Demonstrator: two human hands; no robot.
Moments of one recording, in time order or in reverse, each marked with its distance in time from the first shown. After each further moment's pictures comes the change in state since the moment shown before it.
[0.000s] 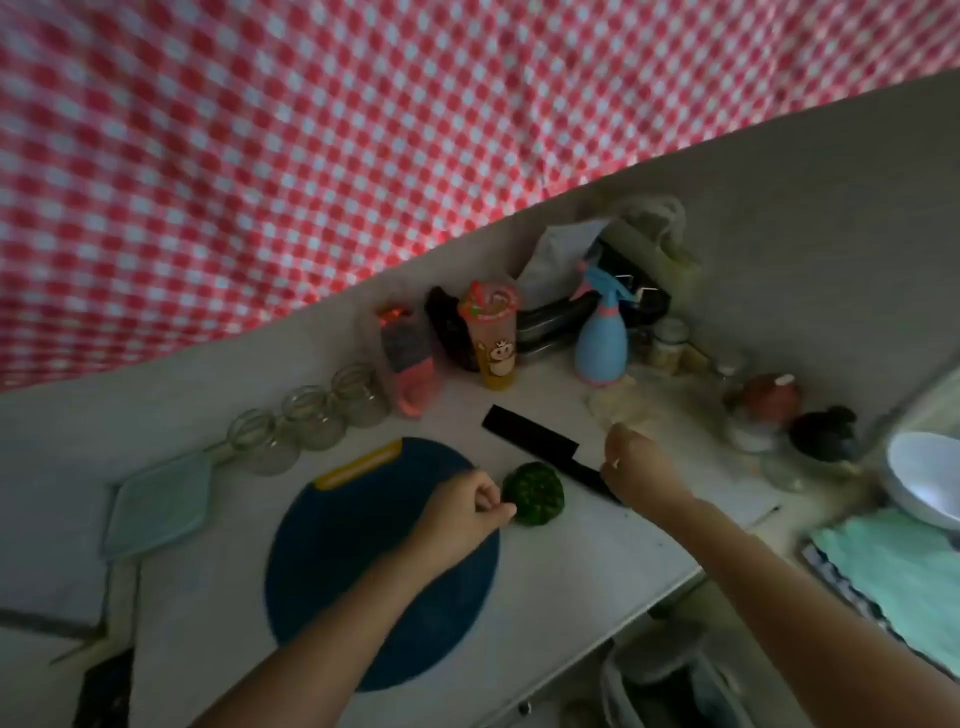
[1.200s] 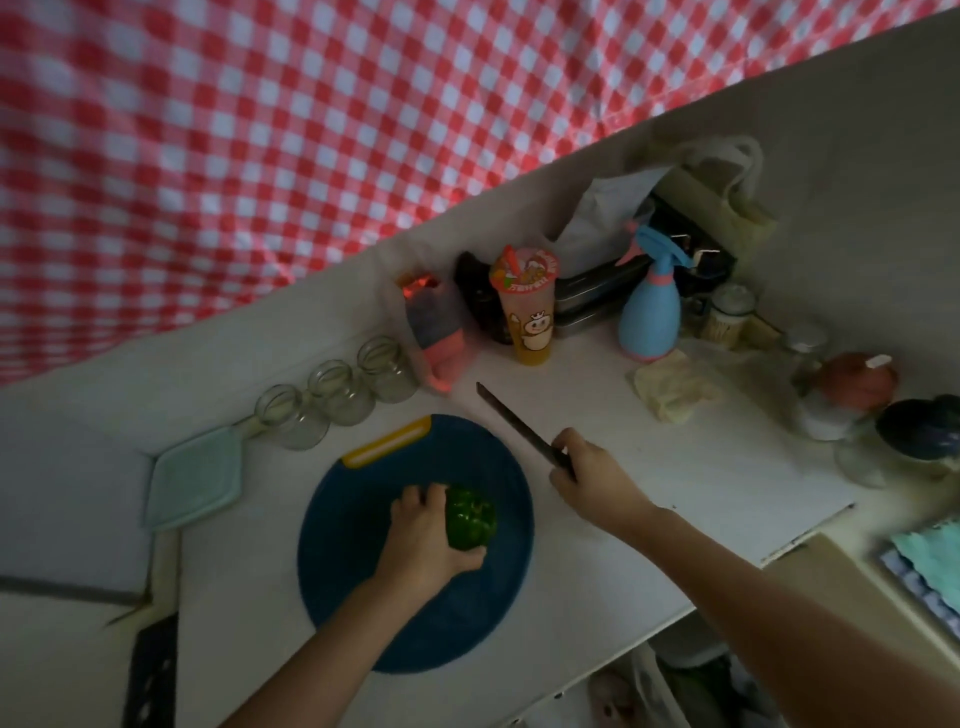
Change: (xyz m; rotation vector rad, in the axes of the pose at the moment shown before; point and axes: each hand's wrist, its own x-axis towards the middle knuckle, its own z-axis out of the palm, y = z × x) left_hand -0.026 -0.052 -0.017 0.424 0.043 -0.263; right_hand 0.003 -0.058 0.056 0.266 -0.225 -0.183
